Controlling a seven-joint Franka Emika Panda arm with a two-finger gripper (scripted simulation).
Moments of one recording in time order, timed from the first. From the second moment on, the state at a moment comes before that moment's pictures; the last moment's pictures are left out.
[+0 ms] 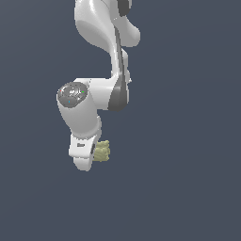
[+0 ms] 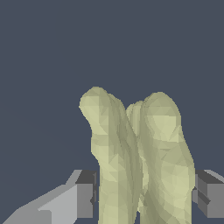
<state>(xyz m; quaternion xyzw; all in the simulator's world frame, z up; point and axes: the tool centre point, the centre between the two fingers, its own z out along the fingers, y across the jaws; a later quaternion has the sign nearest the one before) 0.082 -0.108 0.143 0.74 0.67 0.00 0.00</state>
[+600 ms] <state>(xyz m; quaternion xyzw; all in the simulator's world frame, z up) 0.114 -0.130 0.156 0.74 0.67 0.00 0.00</state>
